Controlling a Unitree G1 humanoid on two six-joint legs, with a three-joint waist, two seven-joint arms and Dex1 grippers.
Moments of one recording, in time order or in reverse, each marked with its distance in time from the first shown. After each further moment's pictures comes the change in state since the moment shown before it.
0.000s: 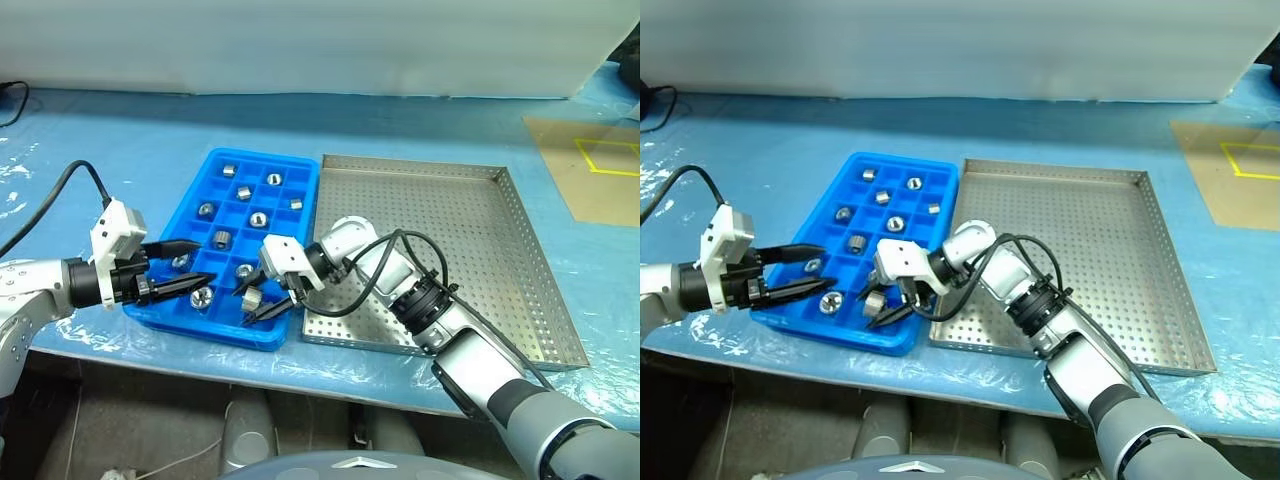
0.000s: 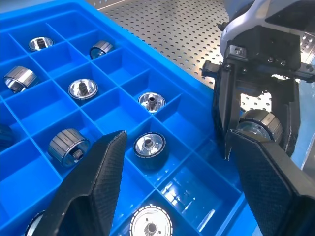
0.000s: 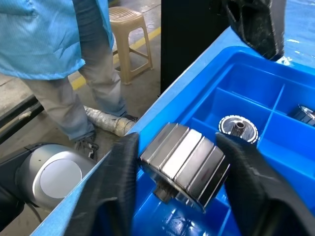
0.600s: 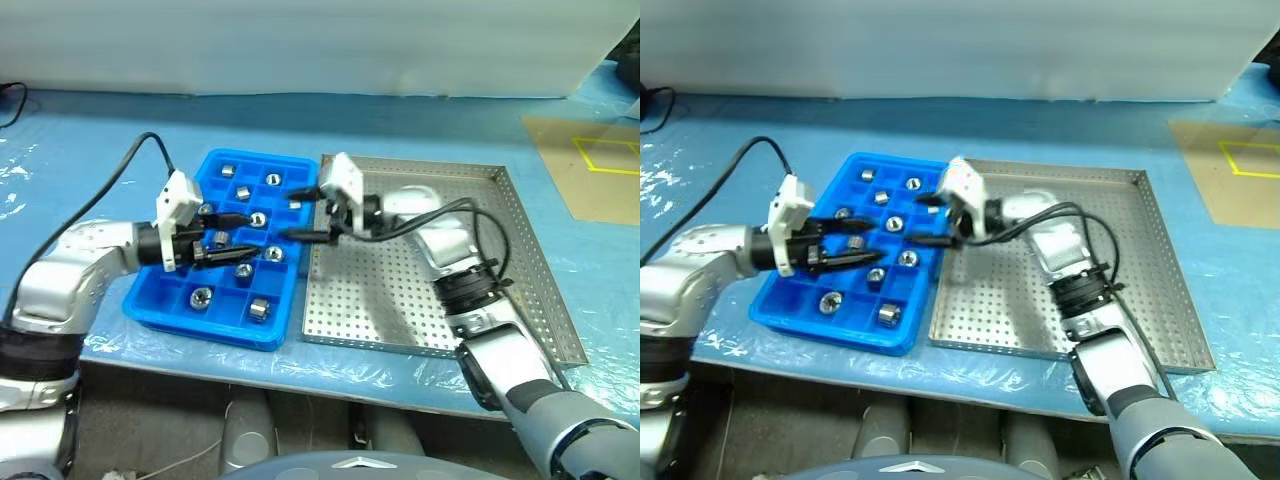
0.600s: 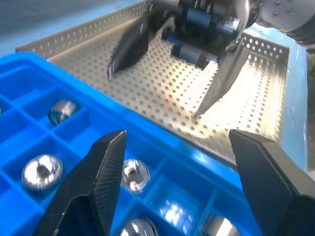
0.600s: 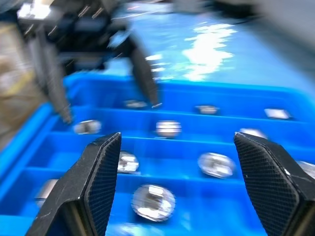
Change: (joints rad) left arm -0.375 -0.167 -0.308 0.247 0.079 -0.090 -0.039; right arm 0.017 -0.140 -0.371 -0.142 0.069 0.220 -0.290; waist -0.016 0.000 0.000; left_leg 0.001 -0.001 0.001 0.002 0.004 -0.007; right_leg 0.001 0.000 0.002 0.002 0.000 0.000
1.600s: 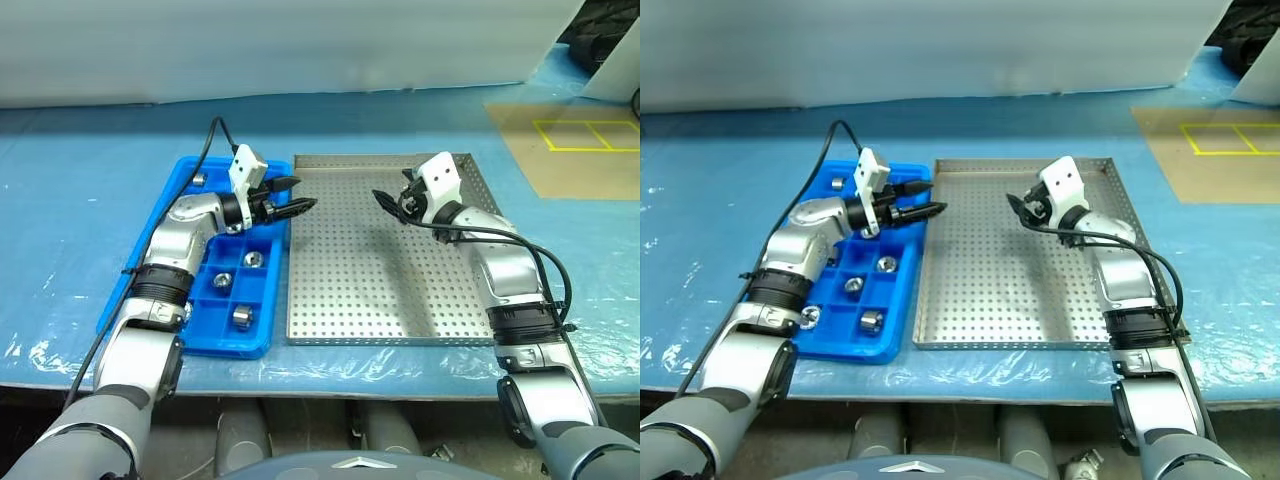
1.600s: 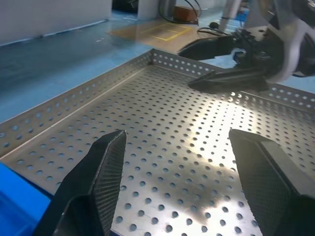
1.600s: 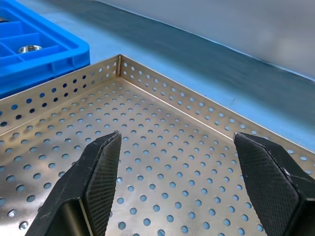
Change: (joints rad) left arm -0.371 -0.394 -0.085 0.640 0.254 -0.380 0.087; right arm 0.217 -0.126 -0.194 -0.048 -0.102 -0.022 -0.518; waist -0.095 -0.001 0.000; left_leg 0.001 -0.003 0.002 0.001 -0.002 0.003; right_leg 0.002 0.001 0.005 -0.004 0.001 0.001
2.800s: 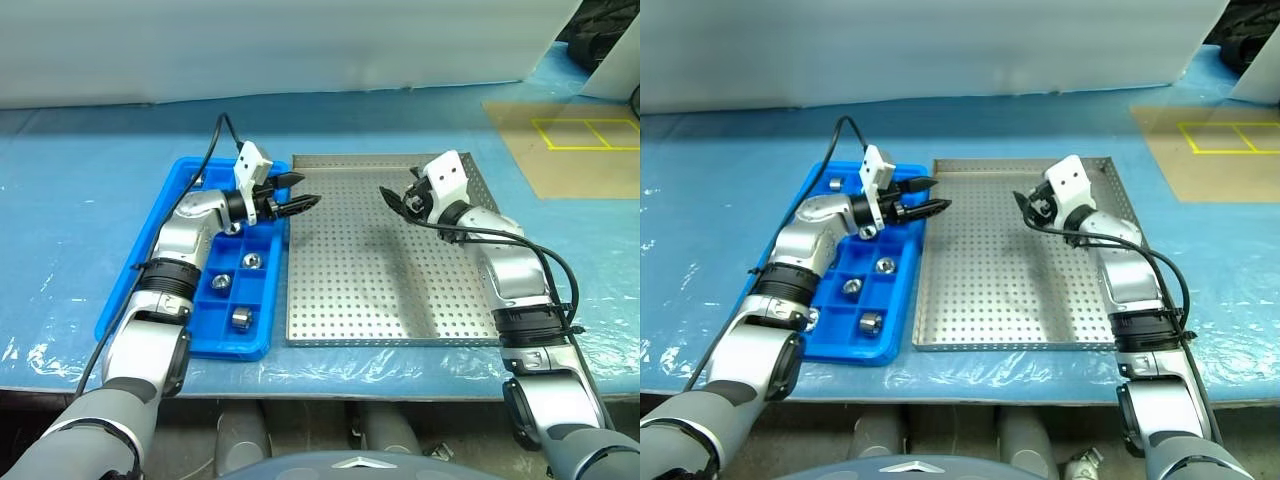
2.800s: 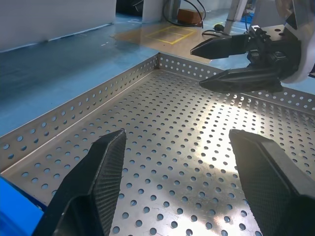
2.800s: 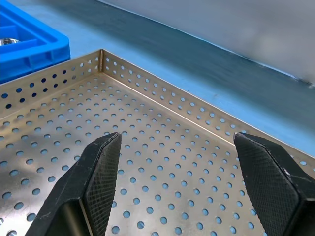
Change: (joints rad) left arm -0.026 -0.025 0.013 0.064 0.024 -0.033 -0.030; right arm 0.028 -0.024 0.000 -0.030 -0.006 0.019 -0.043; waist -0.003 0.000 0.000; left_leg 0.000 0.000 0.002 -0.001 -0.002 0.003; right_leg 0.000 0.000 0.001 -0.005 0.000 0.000
